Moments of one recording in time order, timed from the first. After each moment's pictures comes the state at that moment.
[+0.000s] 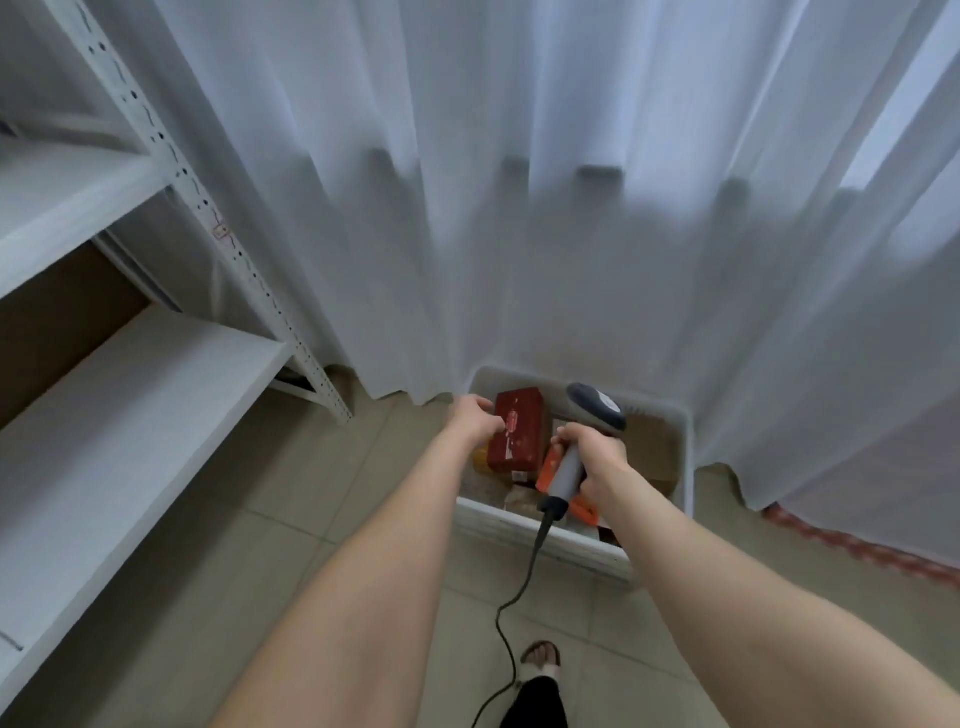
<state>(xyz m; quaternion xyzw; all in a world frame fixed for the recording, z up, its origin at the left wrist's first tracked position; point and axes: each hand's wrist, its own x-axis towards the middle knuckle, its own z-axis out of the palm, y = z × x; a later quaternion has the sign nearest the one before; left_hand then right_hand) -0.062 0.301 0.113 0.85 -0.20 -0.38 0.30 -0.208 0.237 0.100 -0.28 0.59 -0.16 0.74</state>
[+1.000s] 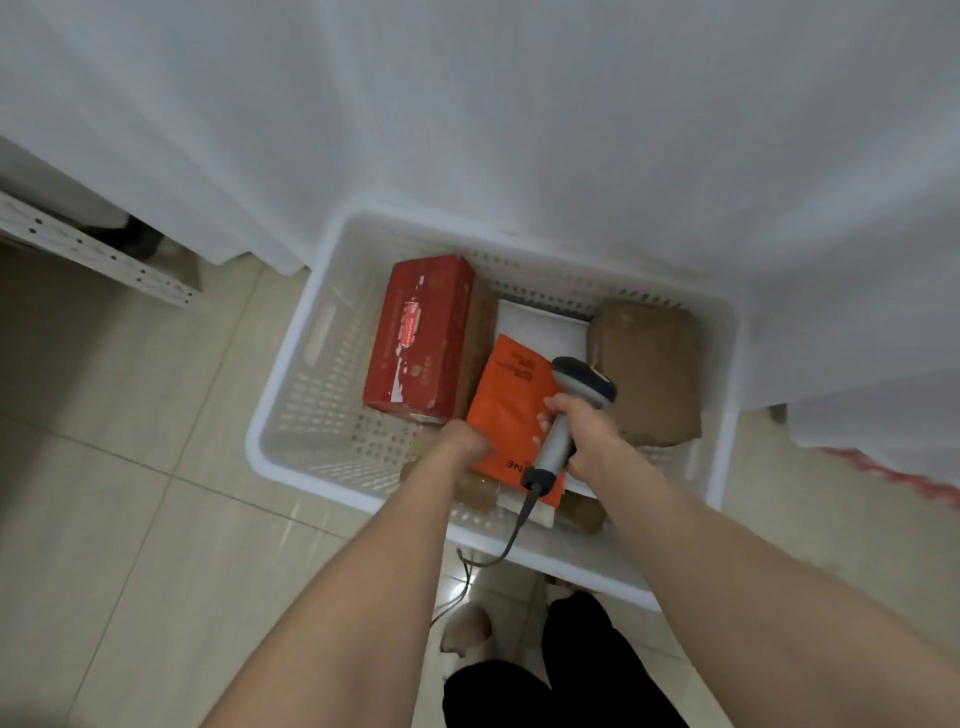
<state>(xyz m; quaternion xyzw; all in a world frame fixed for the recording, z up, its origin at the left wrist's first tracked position) -0.086 0.096 -0.328 0.83 -0.11 -0.55 0.05 -0.202 0.007 -0.306 -0.16 0.67 -0.05 0.72</state>
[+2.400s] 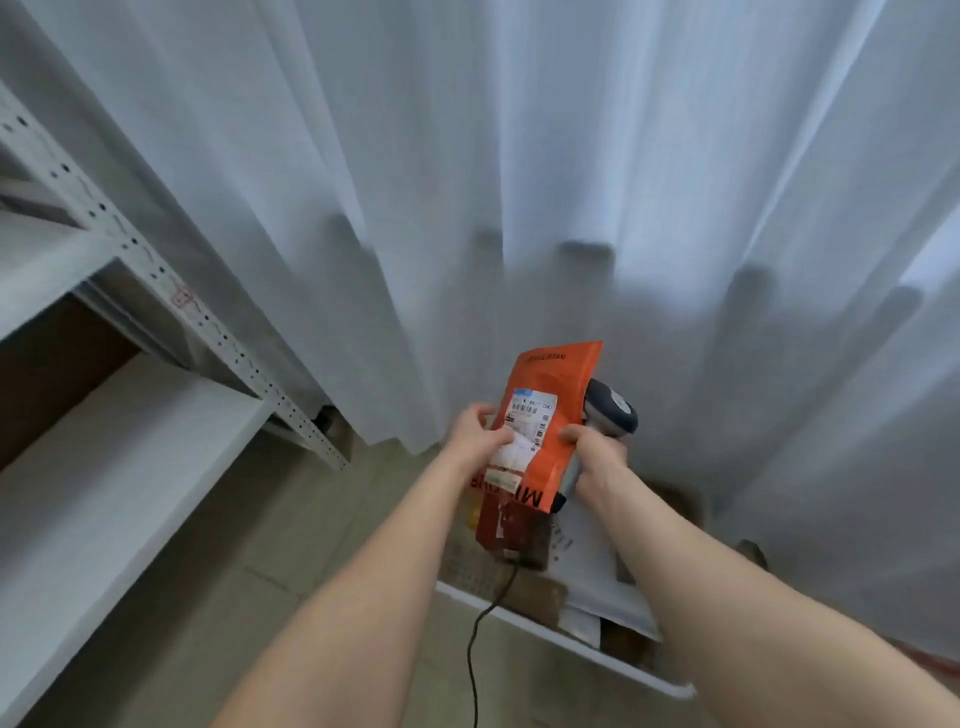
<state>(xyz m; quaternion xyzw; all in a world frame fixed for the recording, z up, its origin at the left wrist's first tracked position) -0.018 0.149 0.130 0.82 -0.20 -0.40 0.37 -0.135 0.066 0.119 -0.26 0.60 -0.22 0.73</state>
